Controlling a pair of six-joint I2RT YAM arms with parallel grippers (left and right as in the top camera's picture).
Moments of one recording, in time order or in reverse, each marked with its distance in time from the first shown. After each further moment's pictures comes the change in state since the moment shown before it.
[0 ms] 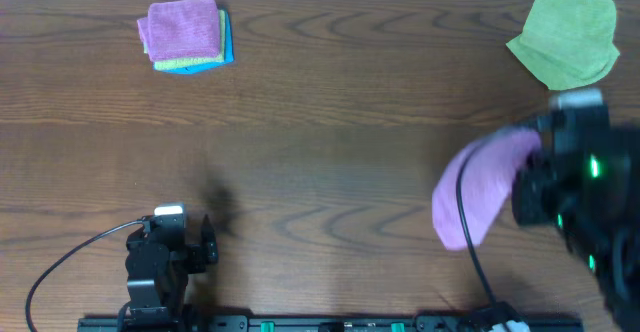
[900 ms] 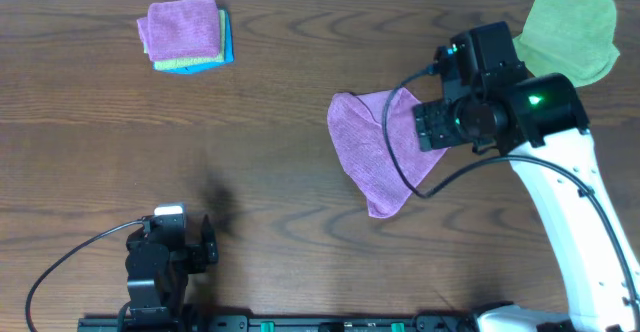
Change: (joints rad) left arm 0.000 0.000 0.000 -0.001 0.000 0.000; right arm 0.002 0.509 -0.047 0.137 -0.174 -0.020
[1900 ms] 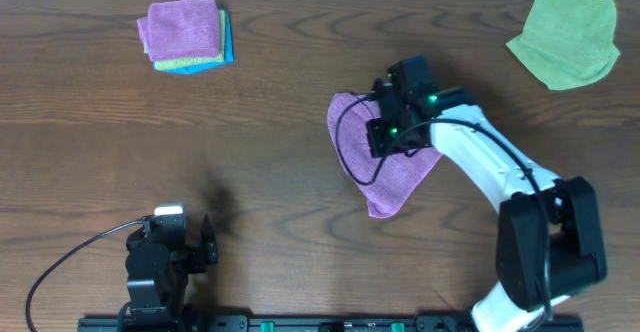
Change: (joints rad) left arm 0.000 0.000 0.000 0.000 0.000 0.000; right arm 0.064 0.333 -0.340 0.585 -0.311 0.056
